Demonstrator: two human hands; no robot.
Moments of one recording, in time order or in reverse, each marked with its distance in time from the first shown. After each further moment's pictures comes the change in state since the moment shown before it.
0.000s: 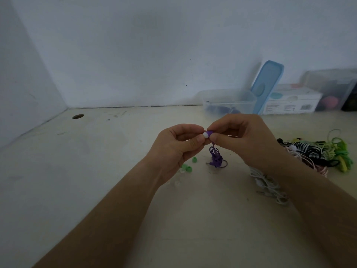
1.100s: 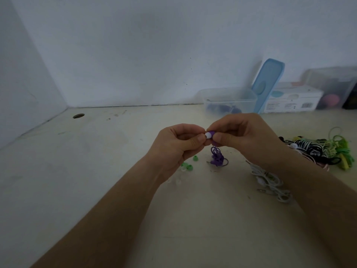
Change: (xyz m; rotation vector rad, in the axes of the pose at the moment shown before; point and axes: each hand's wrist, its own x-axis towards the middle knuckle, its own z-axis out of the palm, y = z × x) left_hand -0.001 0.000 -0.001 0.037 0.012 -0.020; right_hand -0.001 0.000 -0.004 0.069 -0.087 0.093
